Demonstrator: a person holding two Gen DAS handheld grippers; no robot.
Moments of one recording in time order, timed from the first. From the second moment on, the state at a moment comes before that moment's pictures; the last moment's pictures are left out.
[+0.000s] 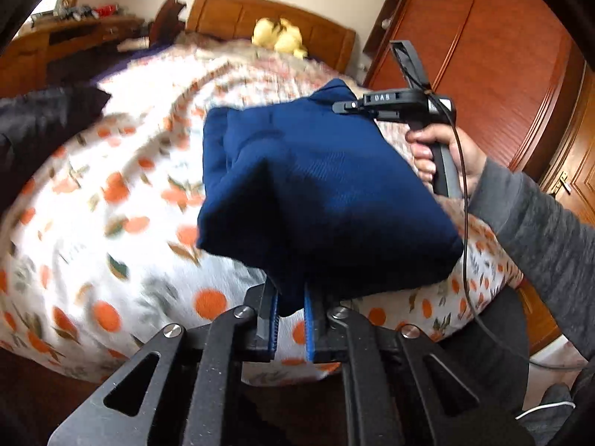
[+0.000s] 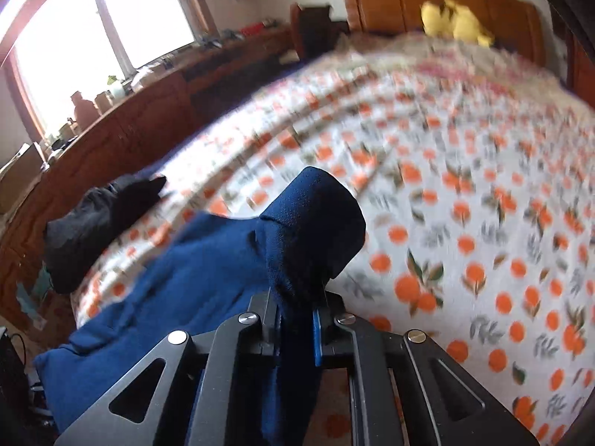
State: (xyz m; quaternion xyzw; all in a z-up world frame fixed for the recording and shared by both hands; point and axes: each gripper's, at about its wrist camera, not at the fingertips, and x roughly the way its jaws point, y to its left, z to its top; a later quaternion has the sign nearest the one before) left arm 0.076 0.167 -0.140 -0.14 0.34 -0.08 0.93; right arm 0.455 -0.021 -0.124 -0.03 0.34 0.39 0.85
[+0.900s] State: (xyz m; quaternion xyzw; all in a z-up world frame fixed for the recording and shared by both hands) left arm 0.006 0.533 -0.027 -0.12 0.30 0.30 0.90; right arm 0.355 0.336 -0.037 -0.17 0.28 0.49 0.81
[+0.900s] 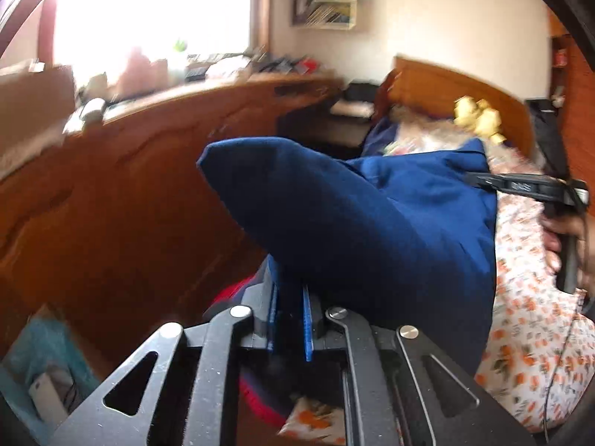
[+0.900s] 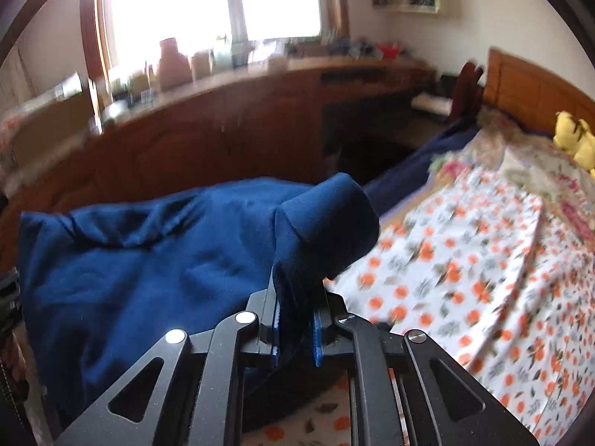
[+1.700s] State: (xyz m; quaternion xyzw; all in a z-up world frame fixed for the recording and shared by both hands) left arm 0.002 0.406 0.041 -0.05 0.23 0.29 0.93; right arm 0.252 0.104 -0.035 -0.13 0.19 0.50 0.84
